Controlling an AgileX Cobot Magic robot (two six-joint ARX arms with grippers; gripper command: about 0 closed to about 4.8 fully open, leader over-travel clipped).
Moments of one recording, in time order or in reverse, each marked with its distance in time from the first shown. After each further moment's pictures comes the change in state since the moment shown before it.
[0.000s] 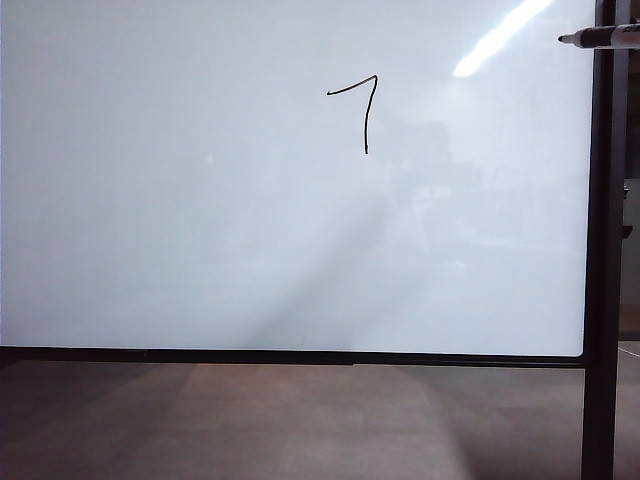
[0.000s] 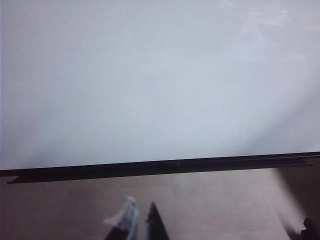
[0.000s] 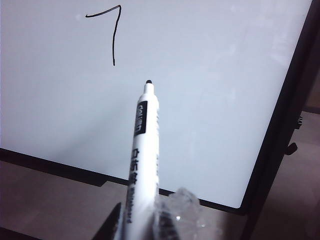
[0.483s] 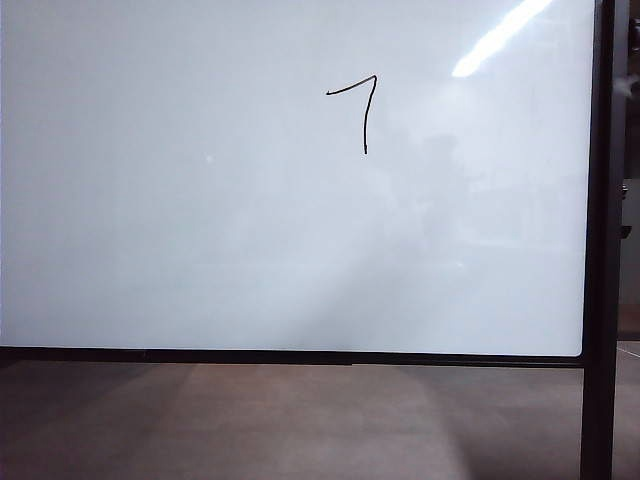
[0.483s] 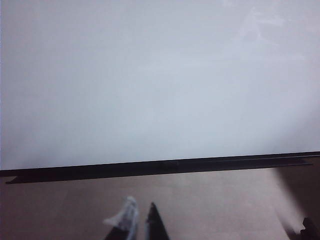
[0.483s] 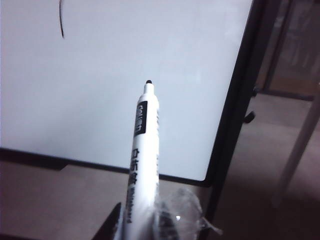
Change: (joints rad) left arm 0.000 0.000 0.000 0.000 0.000 0.000; right arm -0.191 -0.094 -0.109 -0.016 -0.075 0.000
